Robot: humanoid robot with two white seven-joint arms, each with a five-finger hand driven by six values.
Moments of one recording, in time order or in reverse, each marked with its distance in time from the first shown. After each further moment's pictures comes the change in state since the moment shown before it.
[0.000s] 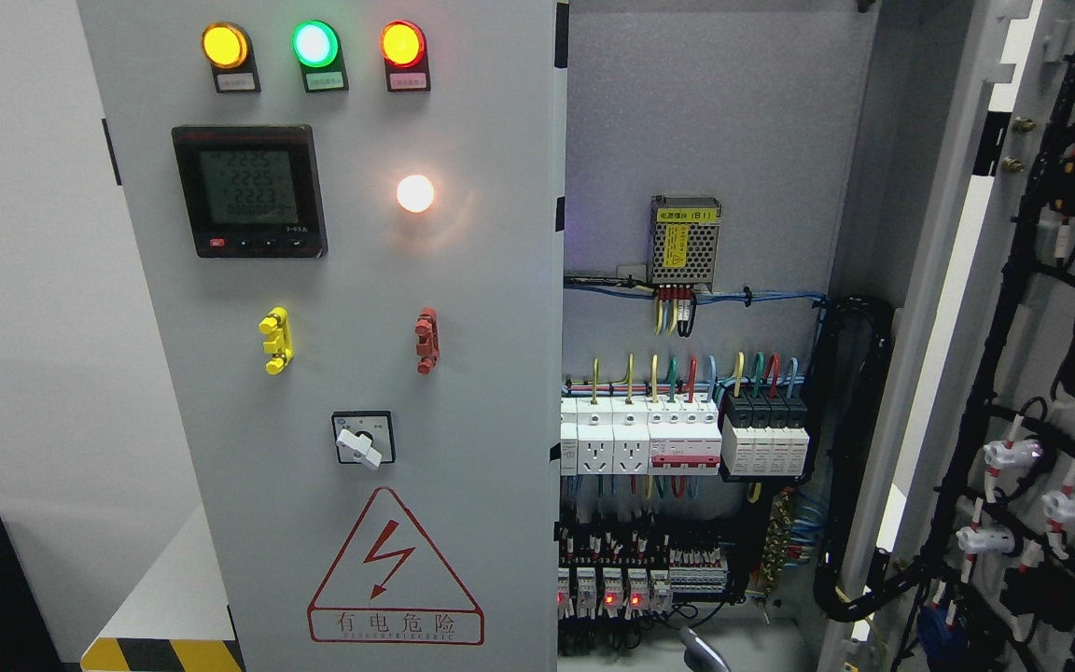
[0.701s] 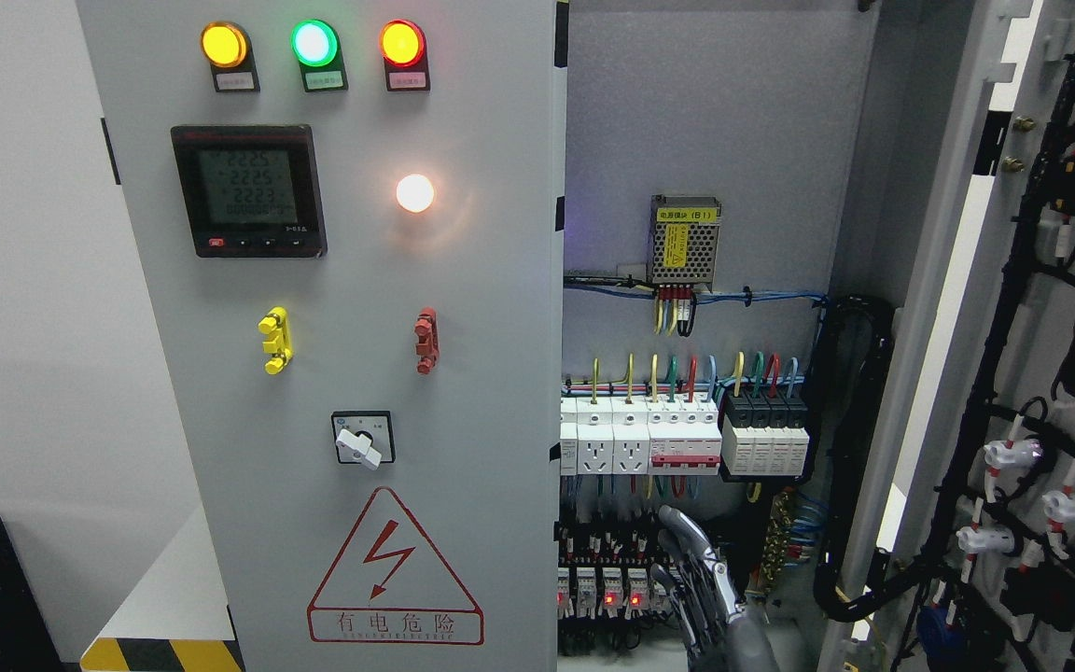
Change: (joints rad) left arm -0.001 -0.004 0.005 -0.001 0.000 0.001 0.018; right arm -0.238 0.075 0.006 0.029 -0.072 0.089 -0.008
